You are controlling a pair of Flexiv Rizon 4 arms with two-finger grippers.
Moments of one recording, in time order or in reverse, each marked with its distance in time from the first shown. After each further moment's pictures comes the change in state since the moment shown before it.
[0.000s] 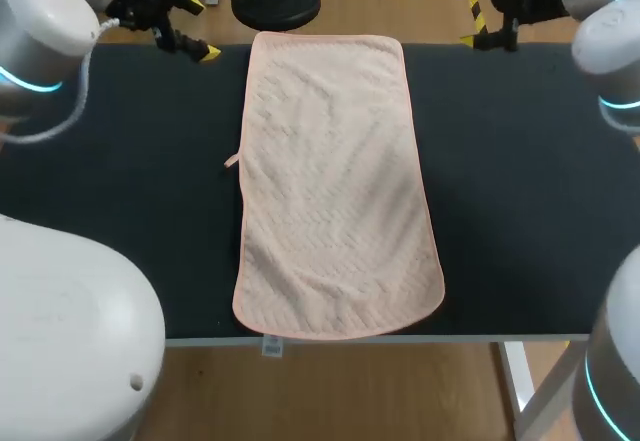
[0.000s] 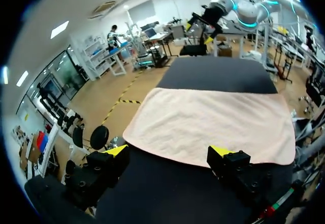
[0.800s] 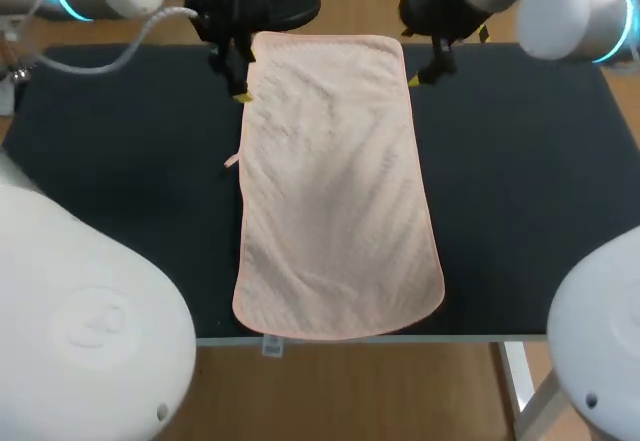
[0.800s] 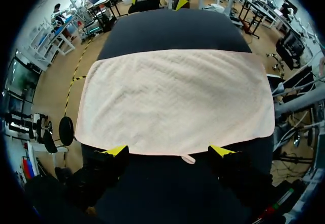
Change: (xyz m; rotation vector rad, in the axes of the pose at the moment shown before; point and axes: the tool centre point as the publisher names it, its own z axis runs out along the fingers) left arm 0.075 -0.002 0.066 -0.431 0.345 0.221; right arm 0.082 0.067 0.054 0.244 0.366 -0.002
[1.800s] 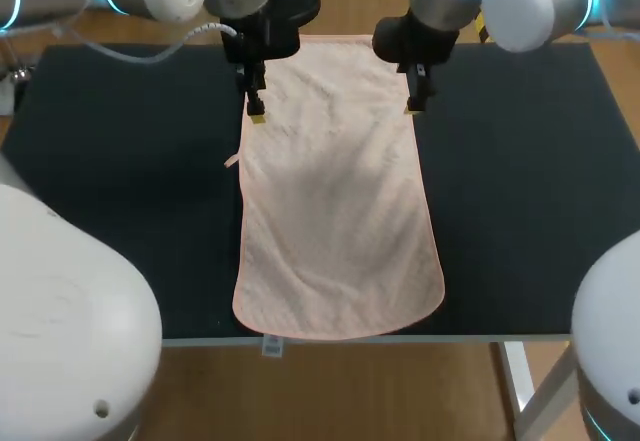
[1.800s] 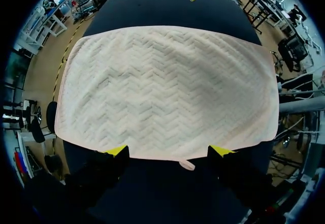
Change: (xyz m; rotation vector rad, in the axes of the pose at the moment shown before) left arm -0.002 -0.001 0.055 -0.129 0.087 -0.072; right arm 0.028 -0.015 0.048 0.199 0.149 0.074
